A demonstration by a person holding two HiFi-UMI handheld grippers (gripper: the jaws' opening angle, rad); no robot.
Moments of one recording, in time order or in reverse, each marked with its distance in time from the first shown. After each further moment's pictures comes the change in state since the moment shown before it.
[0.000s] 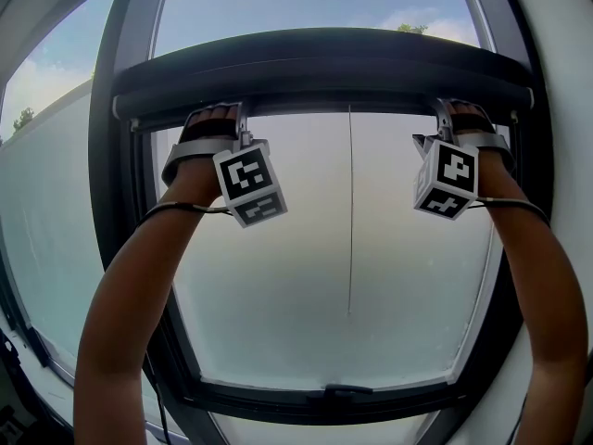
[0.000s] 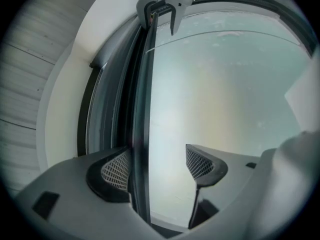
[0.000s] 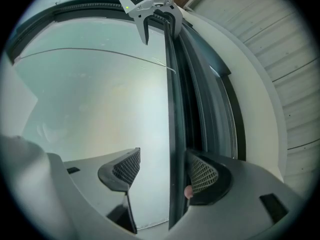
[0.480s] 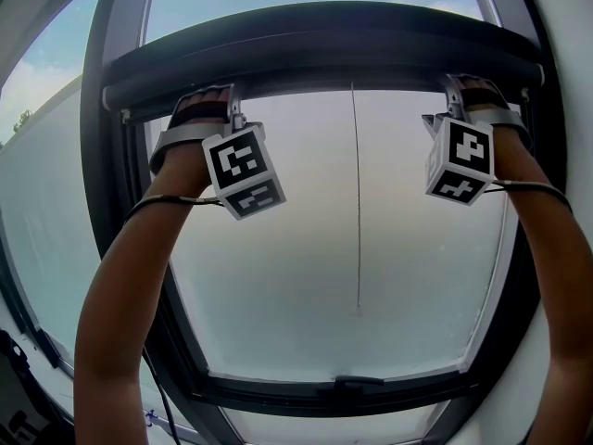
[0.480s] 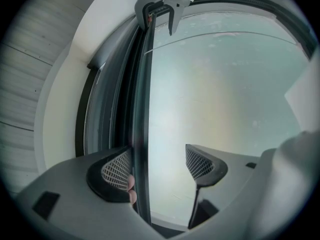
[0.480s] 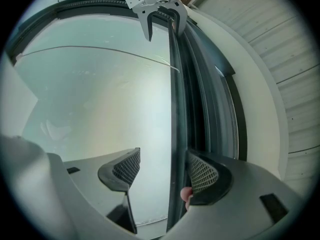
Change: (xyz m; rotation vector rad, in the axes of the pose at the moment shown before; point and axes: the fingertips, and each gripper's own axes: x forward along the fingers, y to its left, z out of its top) left arm -0.003 -0.007 -0.001 0.024 0.004 -0.020; right arm -0.003 0.008 -0.002 -0.030 0.028 0.025
